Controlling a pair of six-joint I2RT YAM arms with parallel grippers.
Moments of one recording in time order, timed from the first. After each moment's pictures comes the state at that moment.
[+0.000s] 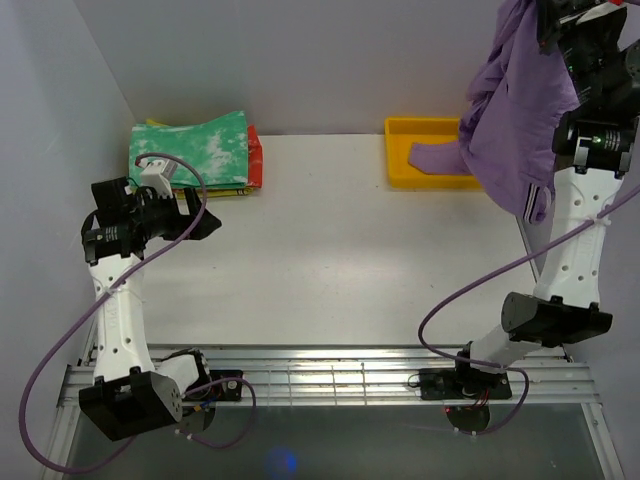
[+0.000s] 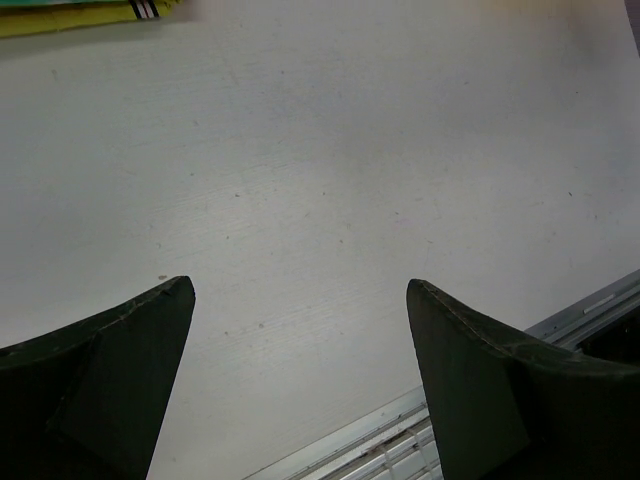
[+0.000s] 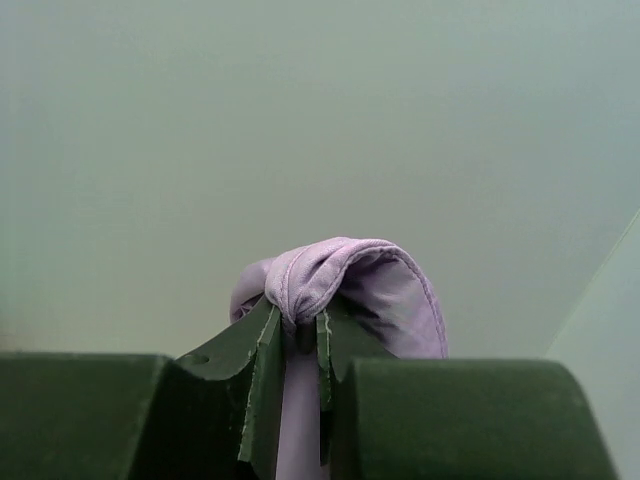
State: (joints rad) left arm 0.26 1.11 1.19 -0.82 0.69 0.08; right arm -0.16 1.62 2.16 -0.02 -0.48 -0.07
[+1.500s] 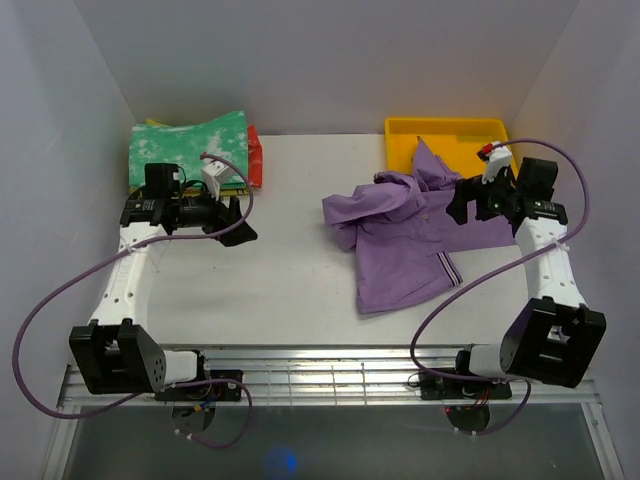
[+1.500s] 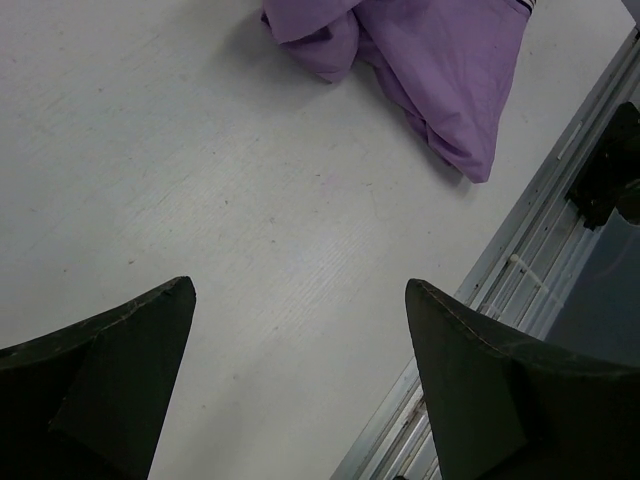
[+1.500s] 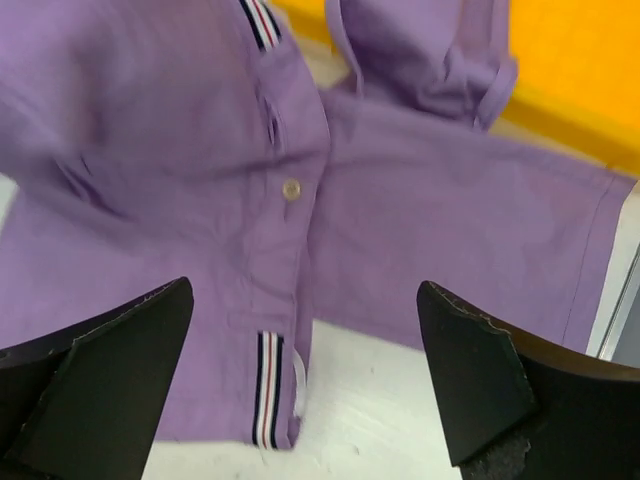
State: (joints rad) left arm 0.04 1.27 1.21 -0.81 0.89 0.38; right arm -0.19 1.34 1.16 -0.46 -0.56 -0.33
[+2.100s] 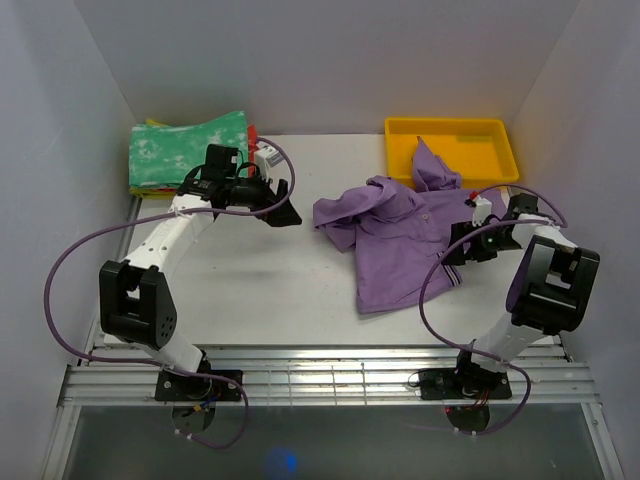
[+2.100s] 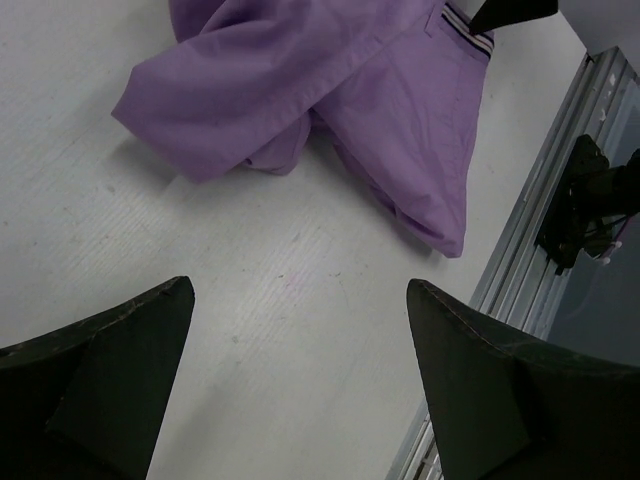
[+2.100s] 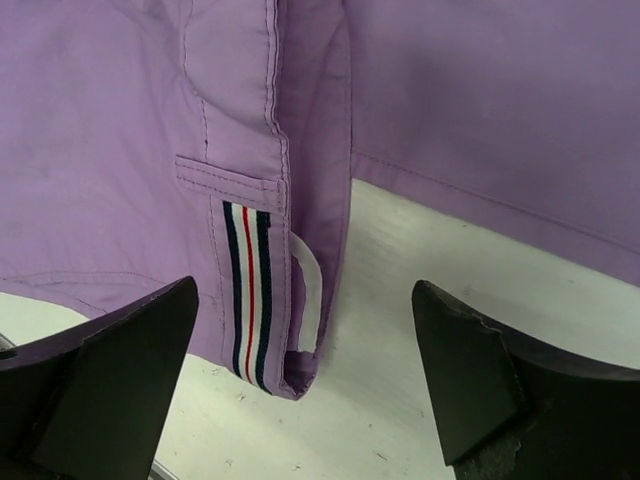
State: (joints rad) left arm -0.25 1.57 1.30 -0.51 0.82 0.13; right arm -0.32 1.66 1.02 -0.68 -0.66 -0.59
